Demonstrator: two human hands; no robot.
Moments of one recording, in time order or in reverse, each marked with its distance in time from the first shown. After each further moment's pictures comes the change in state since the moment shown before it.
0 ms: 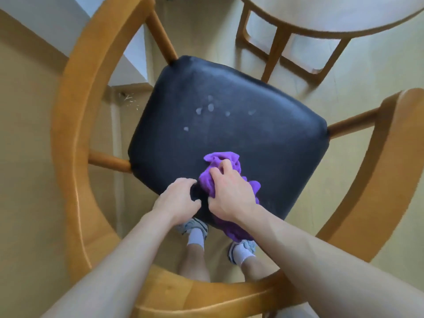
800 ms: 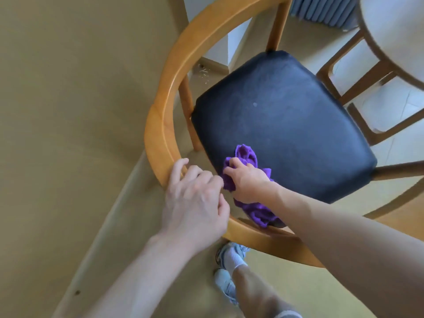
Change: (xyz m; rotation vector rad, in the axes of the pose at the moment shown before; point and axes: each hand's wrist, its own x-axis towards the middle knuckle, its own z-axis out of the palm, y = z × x) left_hand -0.214 0.017 0.061 0.018 0.706 0.022; right_hand -0.016 -0.001 0.053 -0.609 -0.283 -0.537
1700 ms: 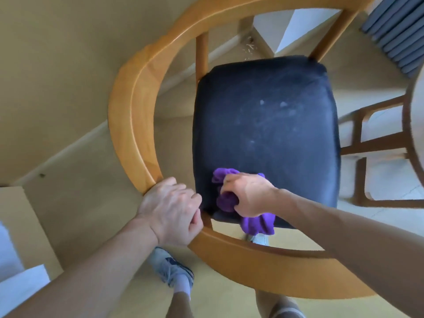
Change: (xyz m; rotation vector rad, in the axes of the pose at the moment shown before) left_hand 0.002 0.116 0.062 0.038 -0.115 -0.157; right_hand -0.053 0.123 -0.055 -0.204 -0.395 -0.618
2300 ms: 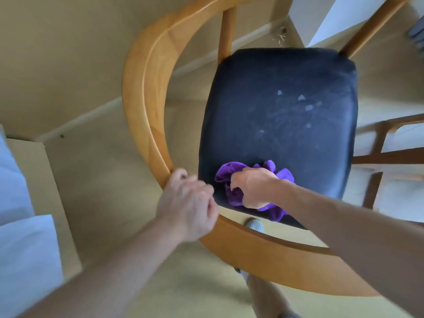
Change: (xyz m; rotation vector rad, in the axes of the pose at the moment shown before) left_hand -0.004 0.074 0.015 -0.172 0.057 -0.417; right_hand -0.005 0.015 0.010 -0.203 -0.187 -0.067
